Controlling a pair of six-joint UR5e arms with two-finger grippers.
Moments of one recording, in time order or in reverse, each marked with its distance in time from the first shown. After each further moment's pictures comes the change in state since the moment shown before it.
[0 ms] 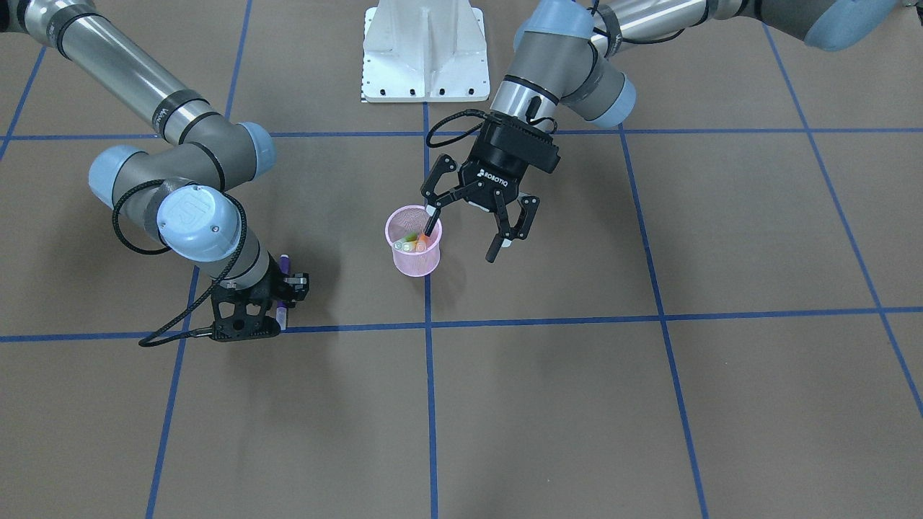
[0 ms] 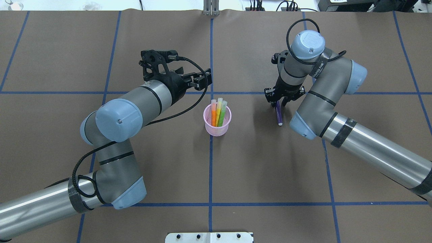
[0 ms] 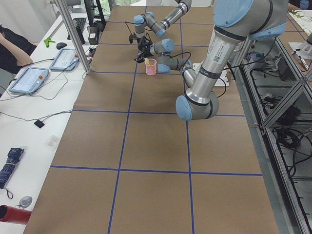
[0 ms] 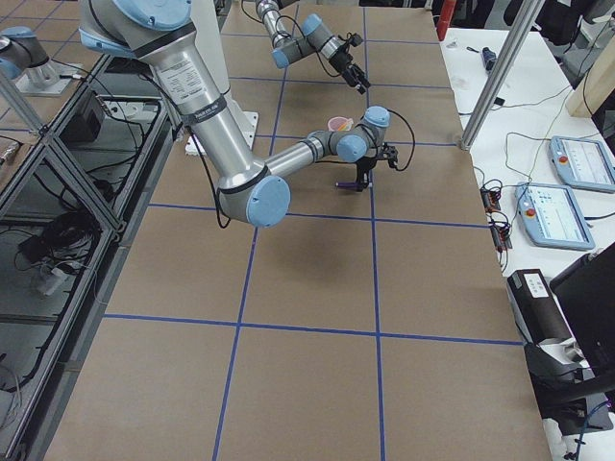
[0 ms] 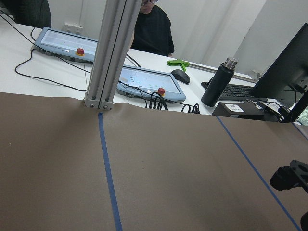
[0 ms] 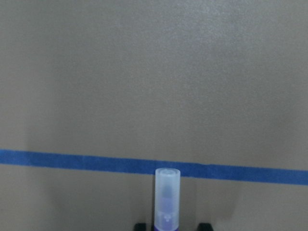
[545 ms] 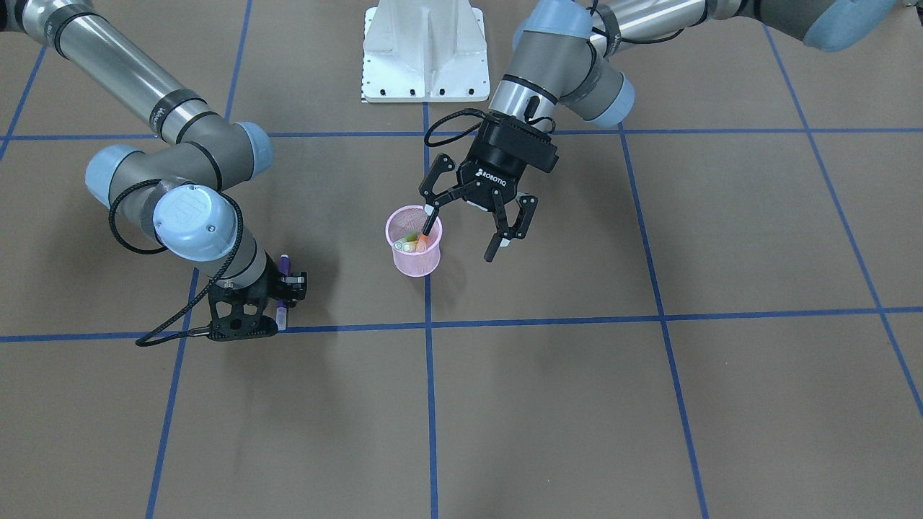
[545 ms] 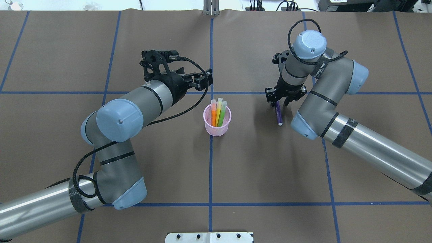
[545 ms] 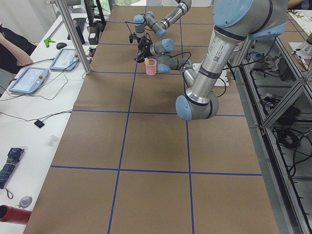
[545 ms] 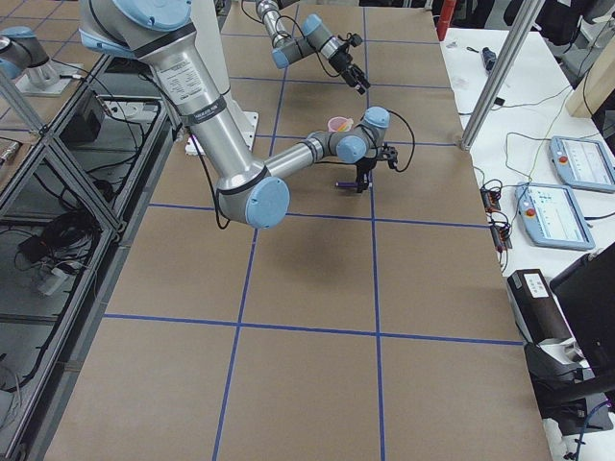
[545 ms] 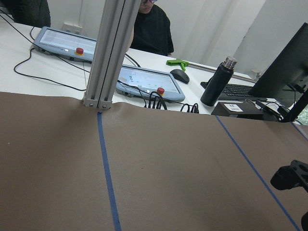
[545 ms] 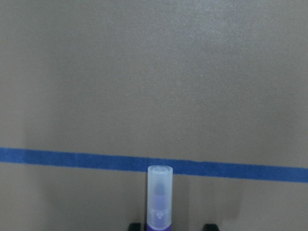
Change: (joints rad) left arm 0.002 -0.003 0.000 0.000 0.000 0.000; right arm 0.002 -0.005 0.006 0.001 0.002 -0.001
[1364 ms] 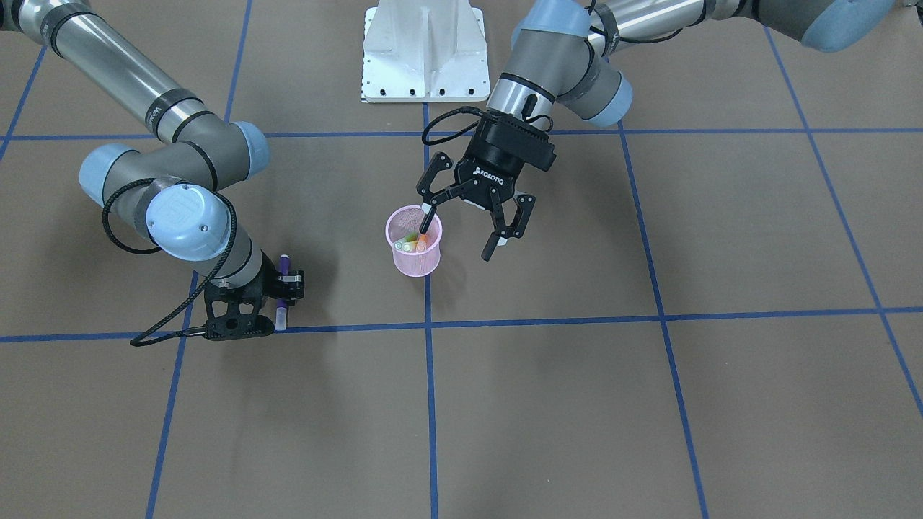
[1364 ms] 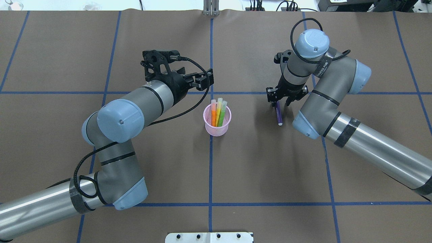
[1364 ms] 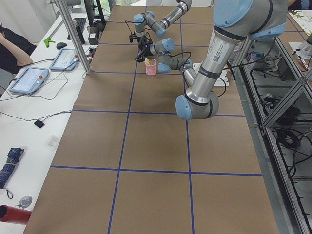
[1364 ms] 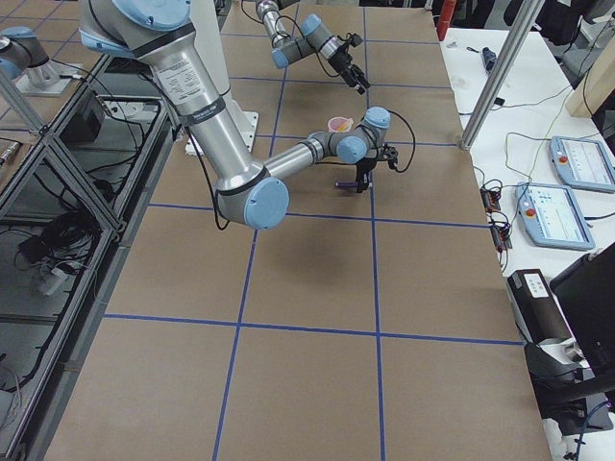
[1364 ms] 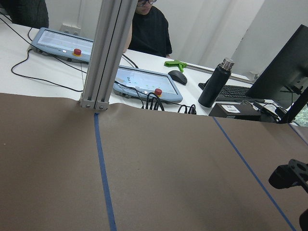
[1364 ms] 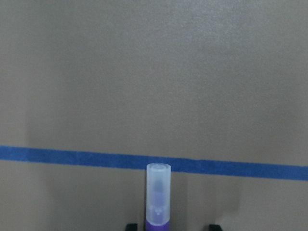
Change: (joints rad) left arm 0.001 -0.003 0.000 0.000 0.002 0.000; right arm 0.007 -0.009 0.010 0.001 0.017 0.000
